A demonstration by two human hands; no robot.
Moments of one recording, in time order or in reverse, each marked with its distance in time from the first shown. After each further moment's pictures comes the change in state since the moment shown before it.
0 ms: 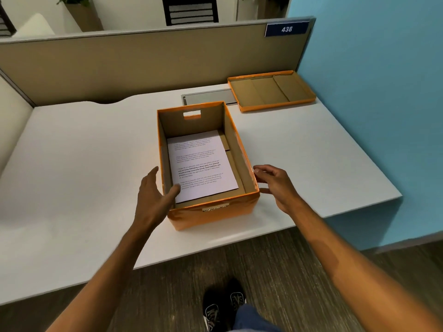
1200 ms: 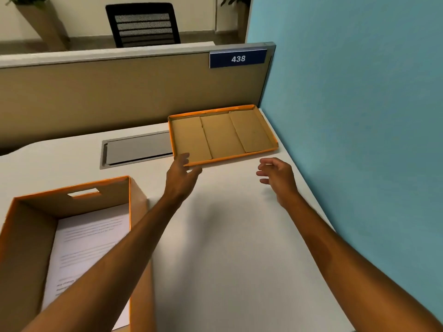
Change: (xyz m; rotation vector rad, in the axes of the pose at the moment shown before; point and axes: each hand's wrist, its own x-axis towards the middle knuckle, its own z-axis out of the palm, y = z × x) left_hand 0.294 0.256 0.299 -0.207 -0.120 -0.002; right_hand 0.353 -0.042 -0.237 0.033 0.241 0.021
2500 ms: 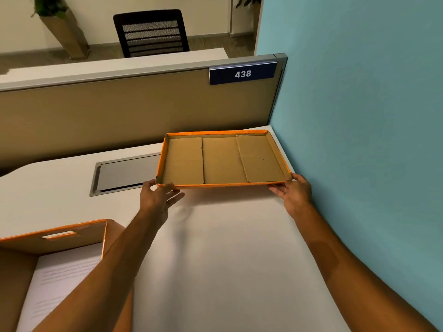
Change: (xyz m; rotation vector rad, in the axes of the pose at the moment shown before) left_hand 0.098 -0.015 0.001 -0.746 0.221 -0.489; right_hand 0.131 0.002 -0.012 0.604 0.122 0.284
